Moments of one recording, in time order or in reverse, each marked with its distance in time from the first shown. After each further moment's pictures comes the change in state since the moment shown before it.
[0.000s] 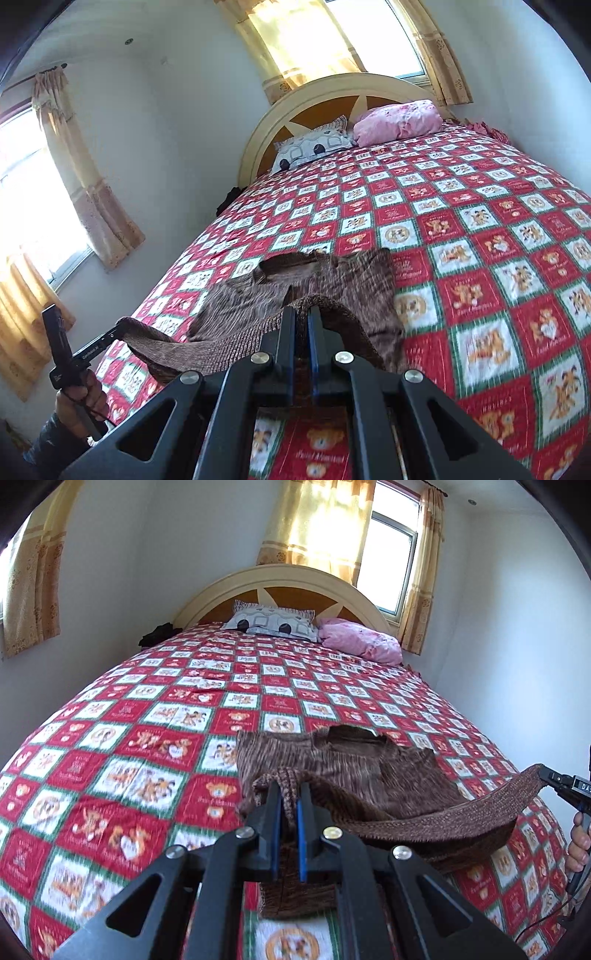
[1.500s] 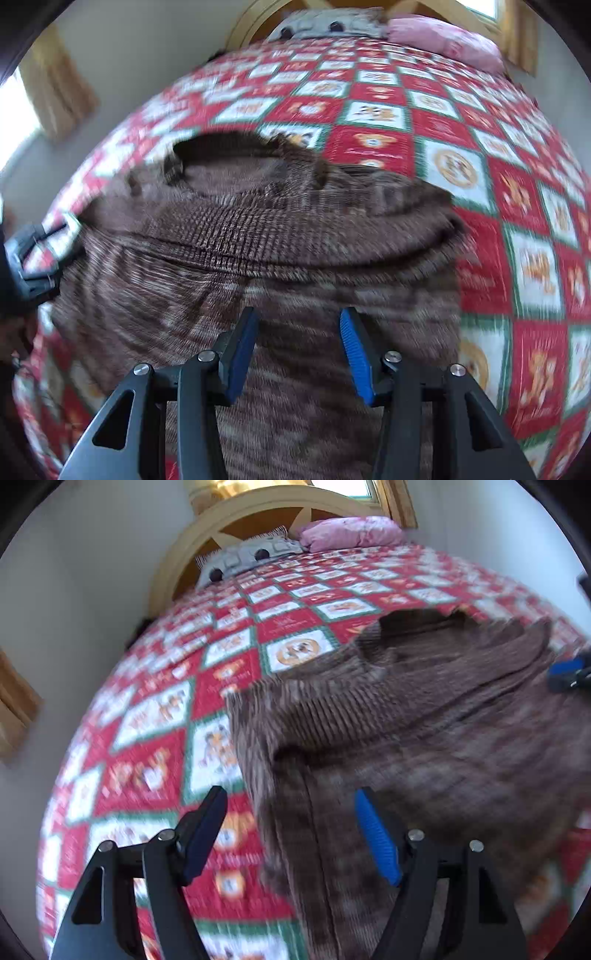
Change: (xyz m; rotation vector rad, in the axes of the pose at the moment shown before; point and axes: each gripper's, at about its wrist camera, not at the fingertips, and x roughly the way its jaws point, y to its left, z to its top) left arm 0.184 -0.021 -0.005 0.357 0.296 0.316; right arm 0.260 -0.015 0.002 -0.285 0.541 -0.157
